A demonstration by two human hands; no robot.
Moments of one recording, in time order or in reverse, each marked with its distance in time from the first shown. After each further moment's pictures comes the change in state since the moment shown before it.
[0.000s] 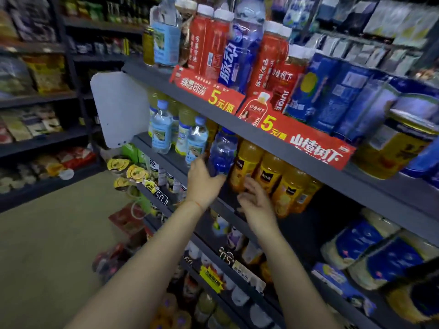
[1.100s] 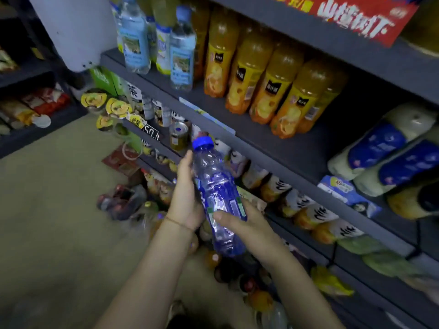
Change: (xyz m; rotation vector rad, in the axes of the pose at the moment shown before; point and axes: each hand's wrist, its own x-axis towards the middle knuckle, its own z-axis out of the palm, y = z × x) left_hand -0.139 -0.073 0.002 -1.119 -0.190 -0.598; right_hand -0.155 0.057 0.018 0.065 -0.272 0.364
